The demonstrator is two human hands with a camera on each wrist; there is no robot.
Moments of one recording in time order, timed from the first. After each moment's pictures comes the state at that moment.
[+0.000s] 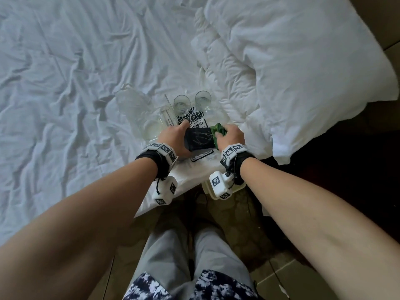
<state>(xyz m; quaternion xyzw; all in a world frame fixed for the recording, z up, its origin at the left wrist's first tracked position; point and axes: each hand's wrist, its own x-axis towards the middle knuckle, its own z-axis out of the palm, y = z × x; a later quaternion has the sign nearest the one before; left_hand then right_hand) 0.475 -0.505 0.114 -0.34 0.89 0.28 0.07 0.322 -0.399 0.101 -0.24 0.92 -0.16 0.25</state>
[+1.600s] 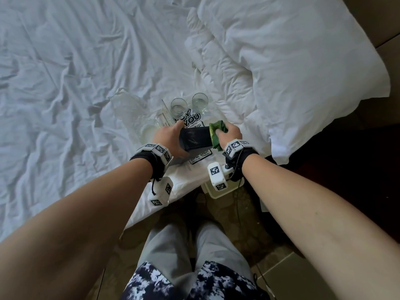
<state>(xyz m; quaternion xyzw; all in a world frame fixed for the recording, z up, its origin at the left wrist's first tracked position) 0.474 -0.532 0.116 -0.34 0.89 0.29 0.11 0.312 -0.417 0.111 -0.15 0.90 -0.25 0.34</state>
